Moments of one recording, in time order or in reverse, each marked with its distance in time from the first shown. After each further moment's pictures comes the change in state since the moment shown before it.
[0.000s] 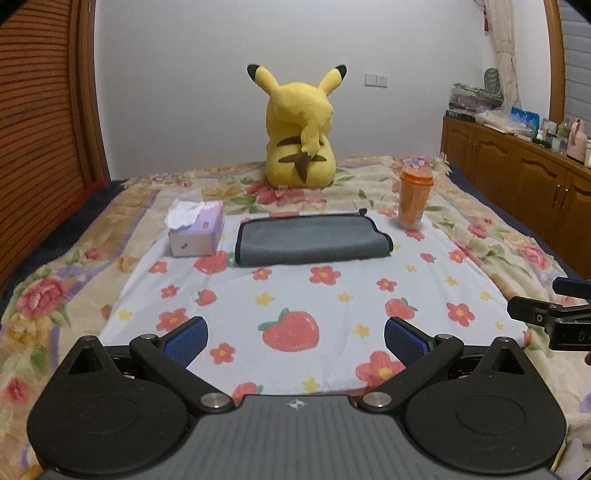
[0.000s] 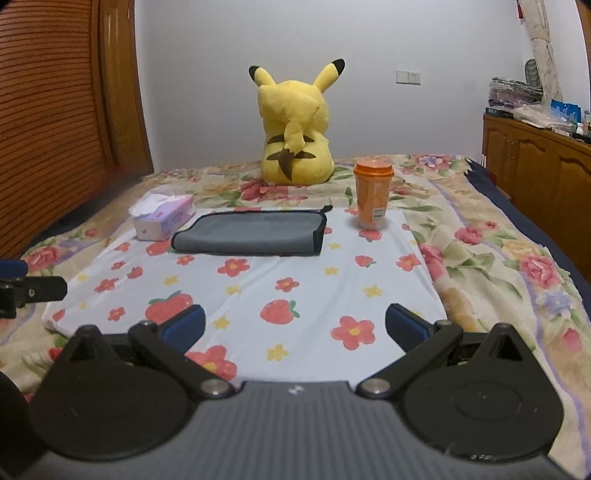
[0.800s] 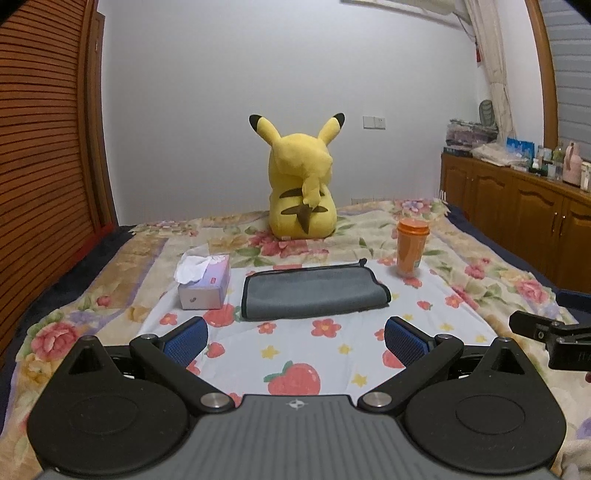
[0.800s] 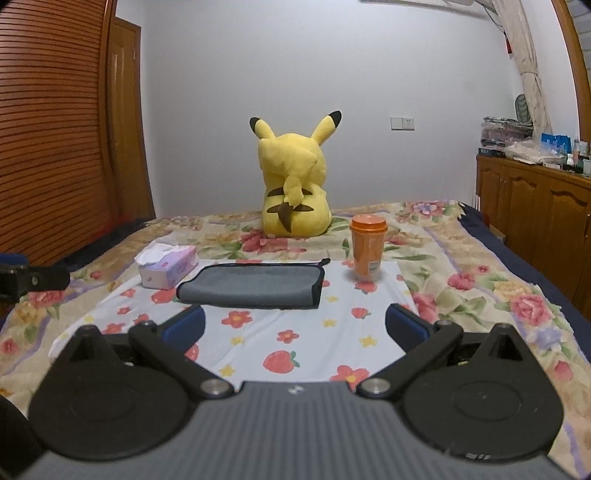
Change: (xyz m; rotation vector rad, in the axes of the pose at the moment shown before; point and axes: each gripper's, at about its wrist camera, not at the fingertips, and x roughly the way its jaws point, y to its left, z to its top) left arm -0.030 -0.006 0.025 0.013 -0.144 0.017; right arm -0.026 0.000 0.014 -0.003 -0.159 -0.005
